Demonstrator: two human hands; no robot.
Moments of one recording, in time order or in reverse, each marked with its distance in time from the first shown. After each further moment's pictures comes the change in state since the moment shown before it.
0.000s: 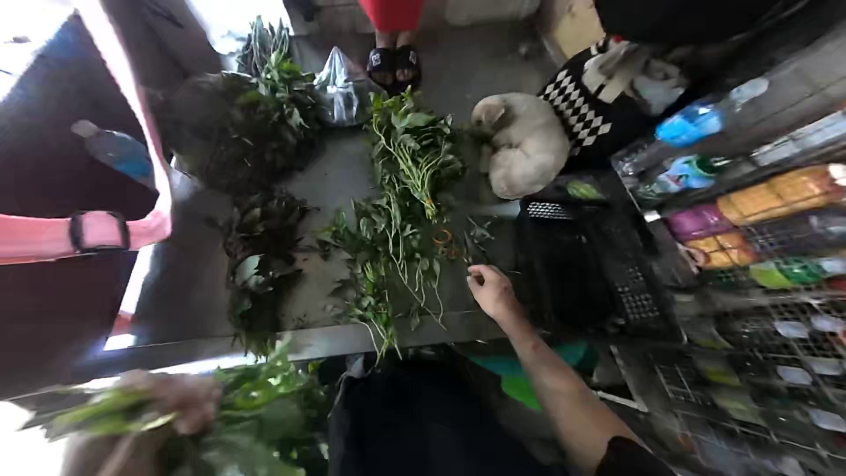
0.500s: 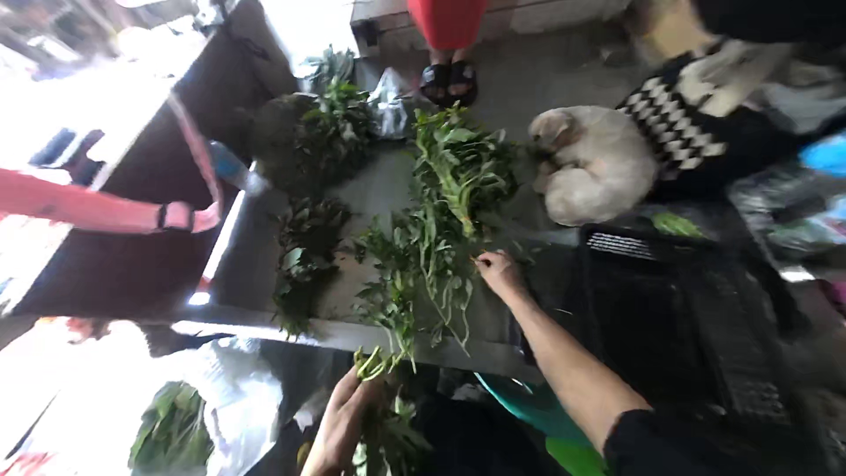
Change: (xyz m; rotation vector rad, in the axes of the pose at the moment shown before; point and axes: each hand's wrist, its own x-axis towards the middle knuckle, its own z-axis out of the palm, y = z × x) left_hand -0.029 -0.079 0.187 -0.108 0.236 -0.614; right_hand 0.116 -0.011 0.025 0.001 -0.064 -0.182
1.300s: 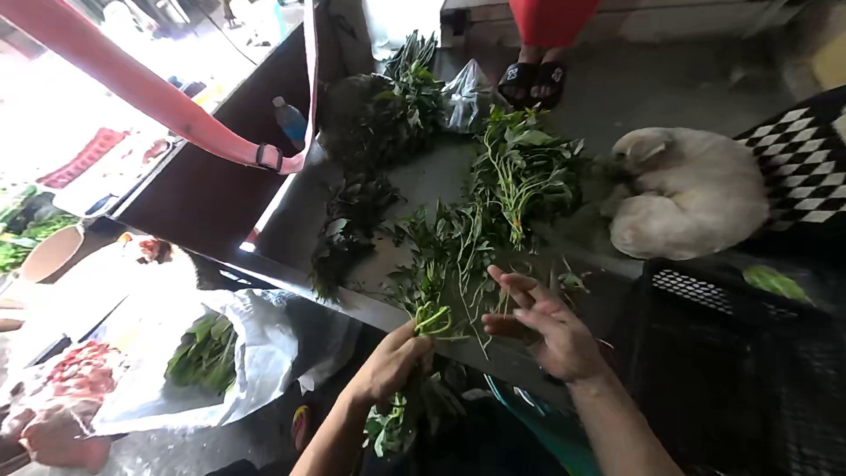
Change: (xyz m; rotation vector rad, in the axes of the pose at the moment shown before) left_hand 0.028 0.009 0.020 0.071 -0.252 0.036; right_hand -0.140 -0.074 -0.067 1.330 -0.579 -0.380
